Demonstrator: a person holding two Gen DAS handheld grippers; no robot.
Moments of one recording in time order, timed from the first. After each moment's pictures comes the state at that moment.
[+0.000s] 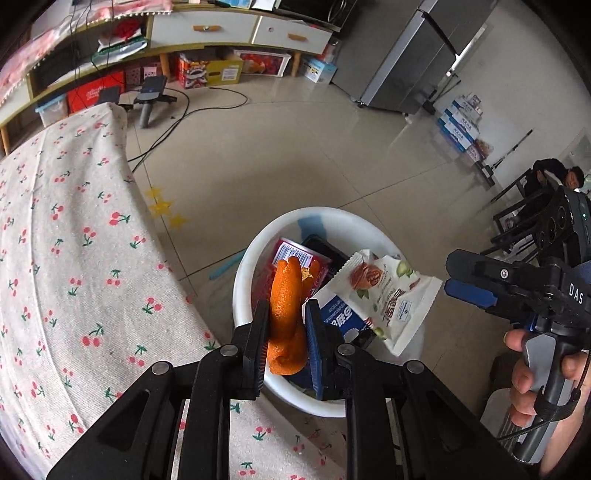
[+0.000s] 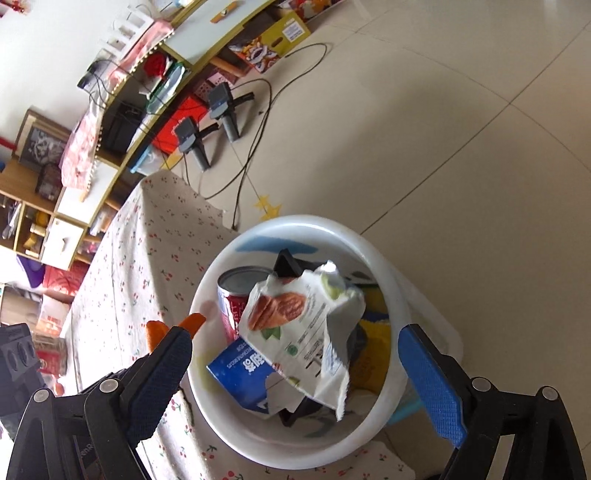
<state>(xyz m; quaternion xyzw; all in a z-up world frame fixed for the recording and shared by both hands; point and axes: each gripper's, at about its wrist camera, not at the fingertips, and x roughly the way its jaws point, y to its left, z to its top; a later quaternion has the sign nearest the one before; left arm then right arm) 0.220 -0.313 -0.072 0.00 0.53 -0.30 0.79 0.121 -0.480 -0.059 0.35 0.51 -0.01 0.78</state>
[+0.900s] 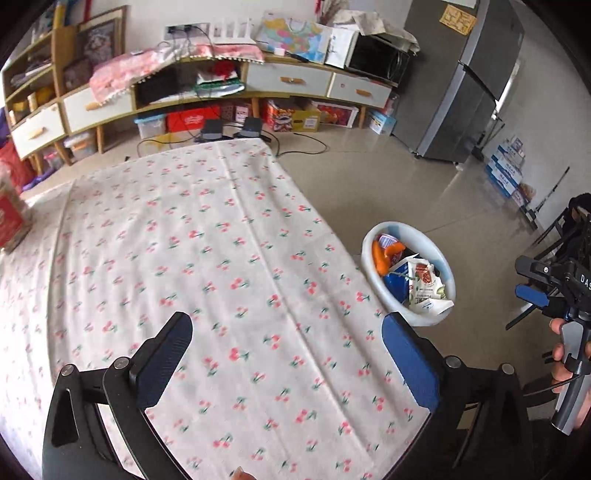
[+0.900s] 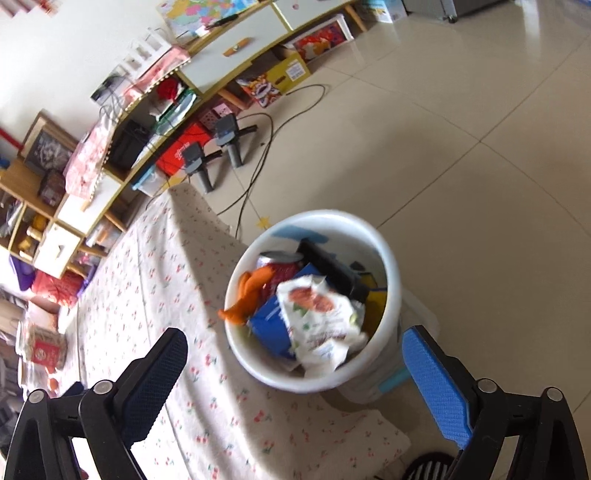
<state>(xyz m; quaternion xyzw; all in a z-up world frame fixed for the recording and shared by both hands) 0.120 -0.132 0.009 -0.01 0.46 -0.17 0.87 0.047 -0.416 0.026 0.29 0.47 -0.04 0.83</state>
